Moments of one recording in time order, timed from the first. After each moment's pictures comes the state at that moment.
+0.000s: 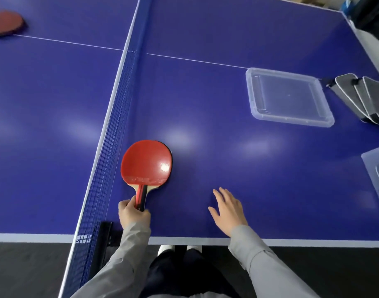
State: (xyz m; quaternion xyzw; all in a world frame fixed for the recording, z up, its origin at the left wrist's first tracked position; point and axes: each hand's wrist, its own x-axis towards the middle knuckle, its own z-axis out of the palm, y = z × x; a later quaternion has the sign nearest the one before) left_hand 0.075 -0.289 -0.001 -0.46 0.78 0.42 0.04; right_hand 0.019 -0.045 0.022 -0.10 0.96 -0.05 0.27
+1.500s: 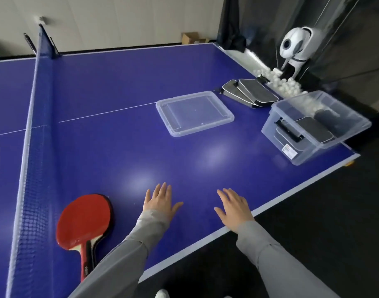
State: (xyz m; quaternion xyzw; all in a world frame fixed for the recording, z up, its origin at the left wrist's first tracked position) left_hand -0.016 -0.116 0.077 0.16 0.97 0.03 0.17; right_hand 0.060 0.105 0.092 0.09 0.98 -0.08 0.16
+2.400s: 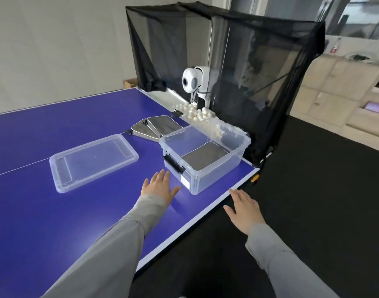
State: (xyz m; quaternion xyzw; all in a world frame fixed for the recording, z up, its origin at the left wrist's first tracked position) left_hand -0.009 0.330 0.188 0.25 0.96 0.07 0.08; right_hand 0.158 0.527 0.172 0.24 0.96 -0.10 0.04
